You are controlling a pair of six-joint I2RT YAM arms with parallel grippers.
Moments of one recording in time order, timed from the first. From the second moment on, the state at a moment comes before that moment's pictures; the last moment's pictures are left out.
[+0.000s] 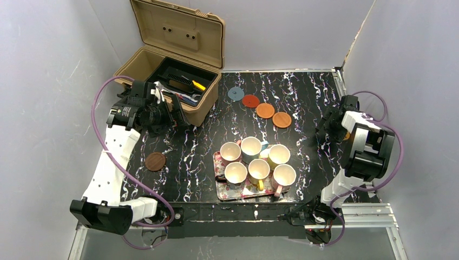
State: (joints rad) left arm -0.19 1.20 1.44 -1.17 0.17 -0.51; right arm -0.28 1.74 1.06 -0.44 -0.06 0.29
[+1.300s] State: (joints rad) left arm -0.20 0.80 1.16 -1.08 0.10 -0.54; right arm -0.44 1.51 1.06 -0.55 -0.14 0.29
